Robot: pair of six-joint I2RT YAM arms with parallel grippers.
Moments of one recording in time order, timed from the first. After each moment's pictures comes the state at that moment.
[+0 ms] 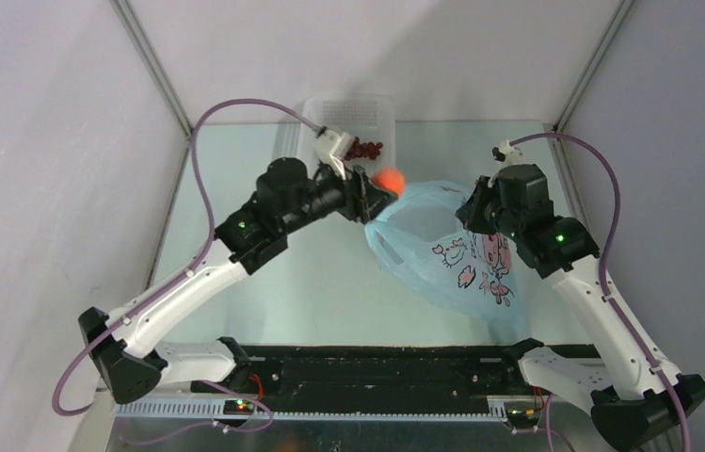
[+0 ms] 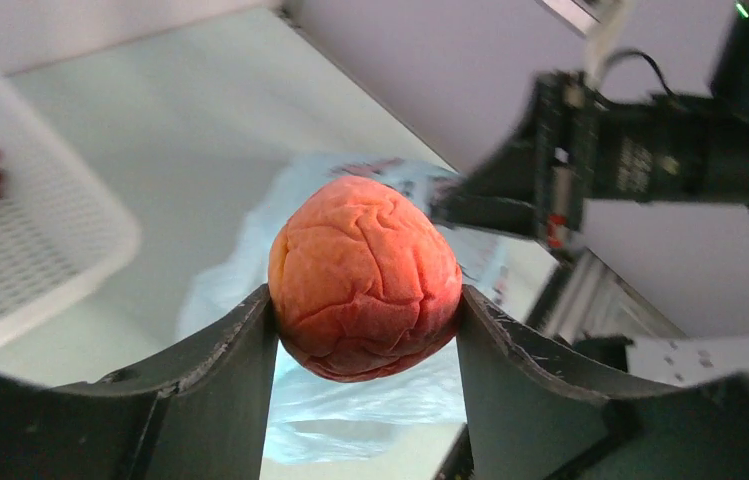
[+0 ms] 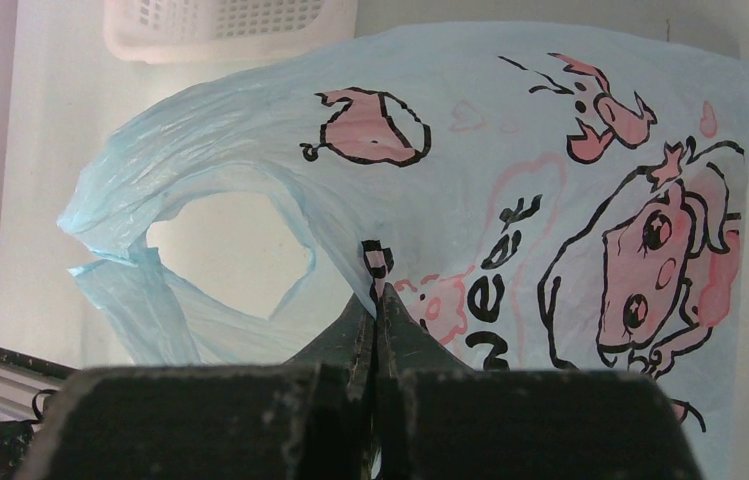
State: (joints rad) left arm -0.78 1.19 1.24 -0.15 0.12 -0.36; right arm 0.42 1.01 1.18 -0.73 0.04 0.47
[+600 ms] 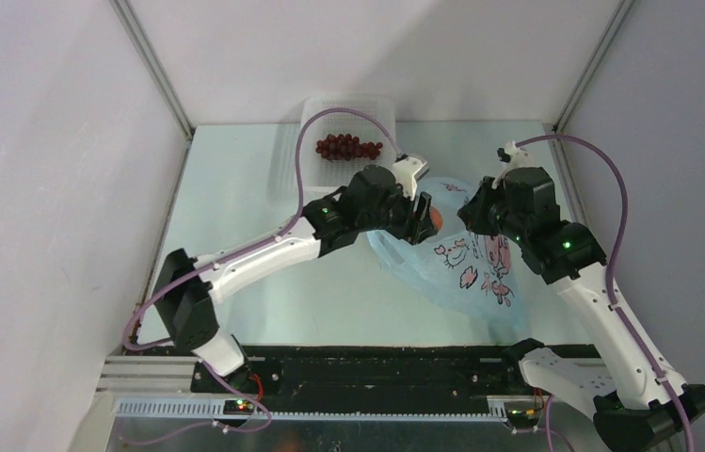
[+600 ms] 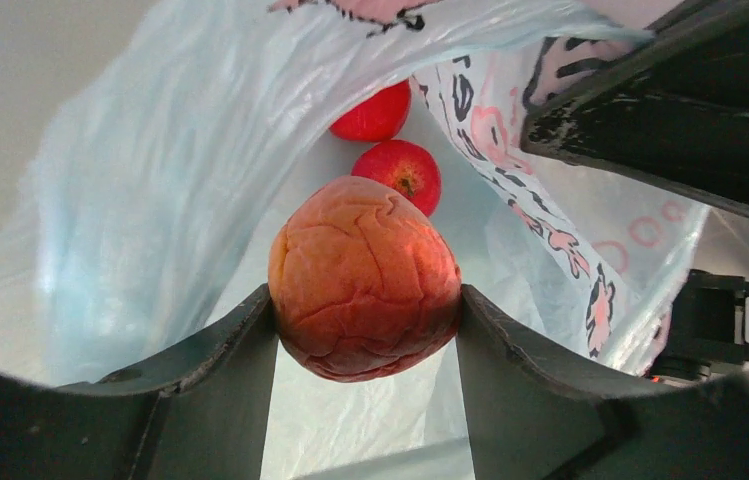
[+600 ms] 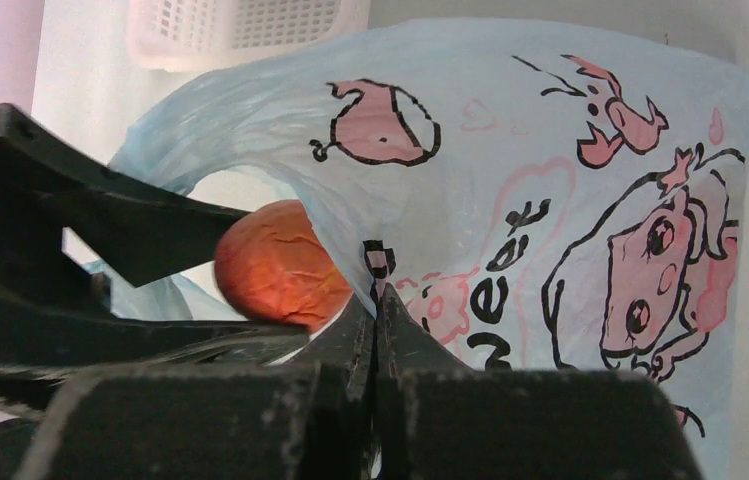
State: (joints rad) left arm -0.94 1.58 1.38 -0.24 0.12 -0.33; right arm 0.42 0.97 1.18 -0.73 0.04 0.47
